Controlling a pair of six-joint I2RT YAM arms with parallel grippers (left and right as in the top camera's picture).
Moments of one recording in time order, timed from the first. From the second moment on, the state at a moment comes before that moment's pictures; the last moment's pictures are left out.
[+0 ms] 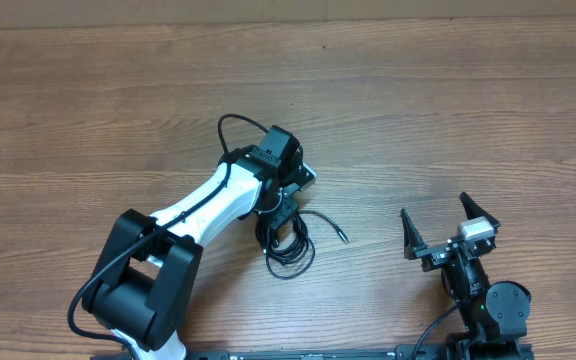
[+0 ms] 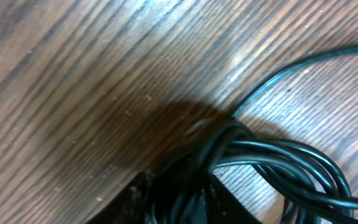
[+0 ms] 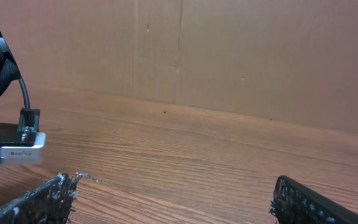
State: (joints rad) left arm -0.53 1.84 1.13 -0.70 0.11 0.28; right arm 0.07 0.01 0.02 -0.02 -0.19 -0.06
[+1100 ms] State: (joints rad) left arm -0.53 1.84 1.45 -1.06 0.09 -0.45; right arm 0.07 0.01 0.02 -0.02 -0.19 -0.06
